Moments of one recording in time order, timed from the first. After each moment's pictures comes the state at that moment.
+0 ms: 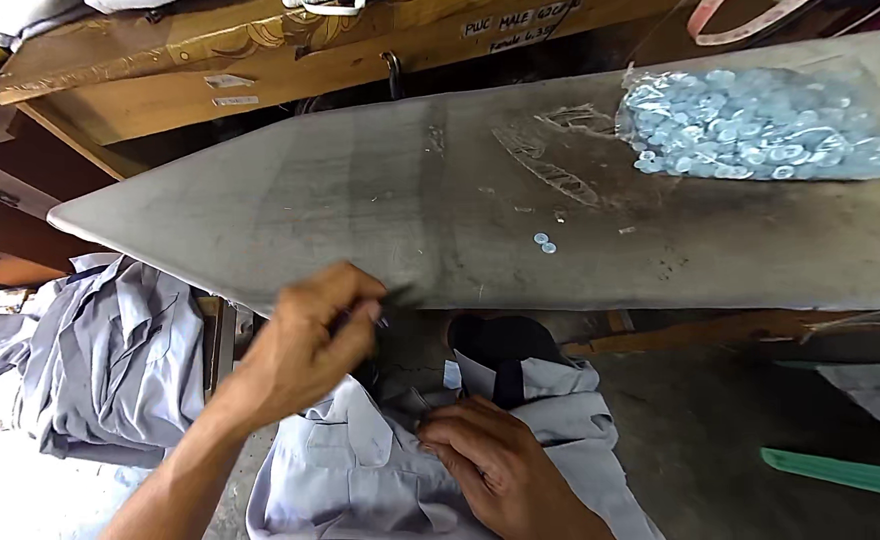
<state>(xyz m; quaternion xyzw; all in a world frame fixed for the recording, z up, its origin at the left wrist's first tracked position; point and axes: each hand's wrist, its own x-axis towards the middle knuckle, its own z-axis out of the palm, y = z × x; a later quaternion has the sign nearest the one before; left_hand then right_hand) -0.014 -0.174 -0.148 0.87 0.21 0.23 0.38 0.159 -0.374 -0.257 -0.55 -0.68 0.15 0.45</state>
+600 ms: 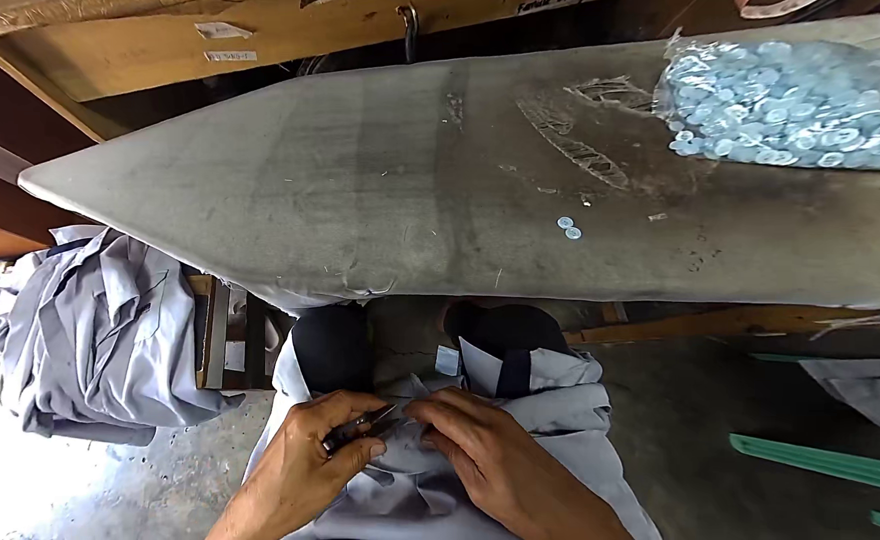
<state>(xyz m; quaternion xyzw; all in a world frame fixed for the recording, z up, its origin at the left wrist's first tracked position) -0.076 -0.268 -0.234 0.74 0.29 0.20 0.58 0.159 -0.371 -0.256 -0.55 -0.72 0.23 0.35</state>
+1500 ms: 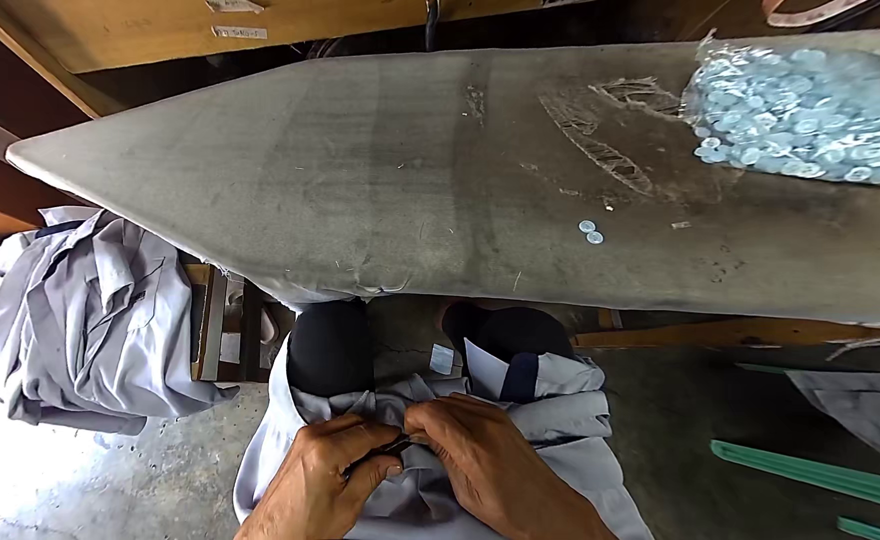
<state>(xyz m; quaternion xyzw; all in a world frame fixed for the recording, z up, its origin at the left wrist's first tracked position) -0.074 -0.290 -0.243 0.82 0.27 0.23 0.45 0.150 -0.359 -0.251 -0.53 -0.76 0.16 0.34</state>
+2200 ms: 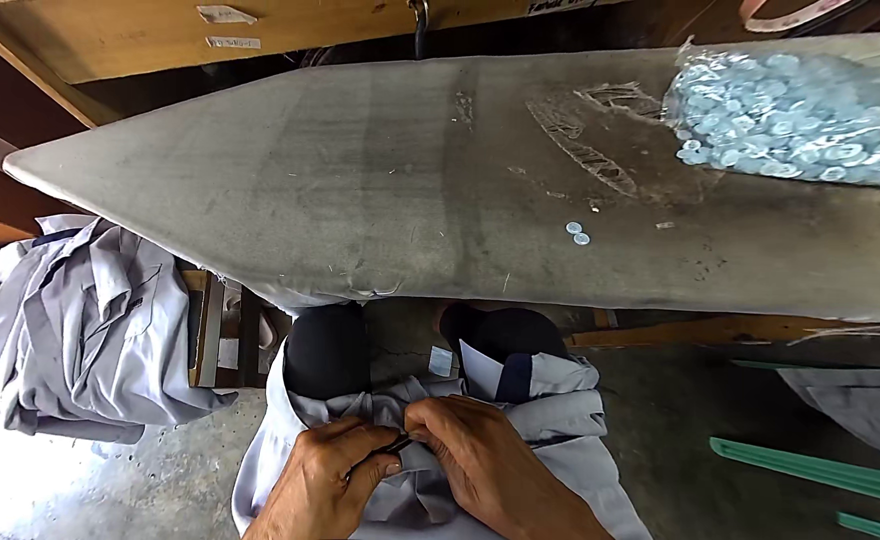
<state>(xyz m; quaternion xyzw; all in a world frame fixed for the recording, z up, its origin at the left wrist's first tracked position) -0.068 -0.292 -0.244 0.83 0.27 0.25 0.43 0.152 -0.361 -0.252 -0.54 -0.75 0.16 0.35</state>
